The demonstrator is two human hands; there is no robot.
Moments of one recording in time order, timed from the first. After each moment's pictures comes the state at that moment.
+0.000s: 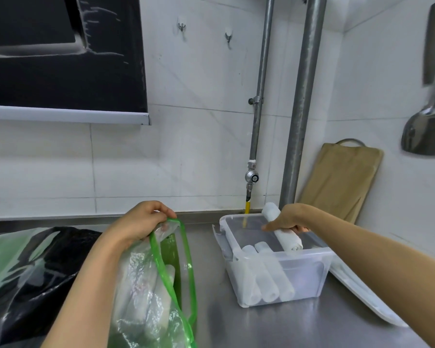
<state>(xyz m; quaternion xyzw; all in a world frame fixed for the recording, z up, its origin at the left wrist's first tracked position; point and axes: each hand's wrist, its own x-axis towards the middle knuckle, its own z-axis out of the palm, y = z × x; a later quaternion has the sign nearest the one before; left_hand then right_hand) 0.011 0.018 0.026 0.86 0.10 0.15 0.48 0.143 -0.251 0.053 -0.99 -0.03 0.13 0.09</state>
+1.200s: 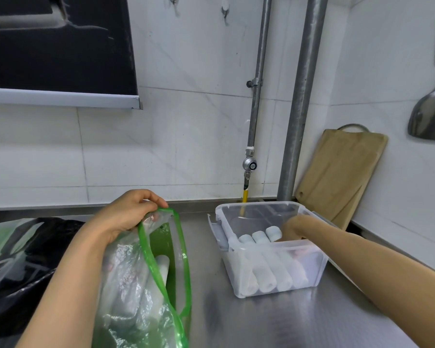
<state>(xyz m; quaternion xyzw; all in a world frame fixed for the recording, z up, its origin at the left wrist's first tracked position) 0.013 0.020 0.025 0.85 0.12 0.15 0.48 0.167 -0.266 0.007 -0.97 -0.10 0.19 -0.14</state>
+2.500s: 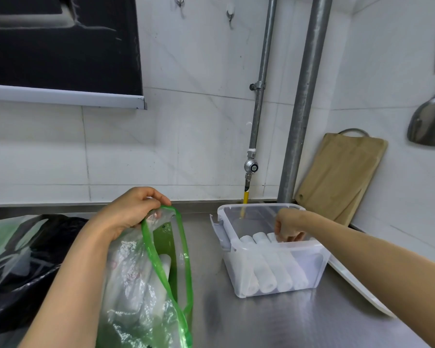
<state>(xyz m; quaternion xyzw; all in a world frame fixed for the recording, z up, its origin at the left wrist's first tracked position) 0.011 0.021 0.027 0.85 0.11 0.15 0.49 0.170 -0.259 0.013 -0.99 -0.11 0.12 -0.01</state>
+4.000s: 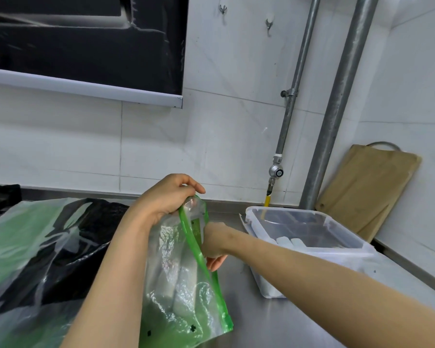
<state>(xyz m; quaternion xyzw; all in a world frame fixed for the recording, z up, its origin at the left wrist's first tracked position) -0.002 0.028 0.036 0.84 0.06 0.18 0.51 0.052 -0.088 -0.005 -0.94 -0.27 0.20 0.09</state>
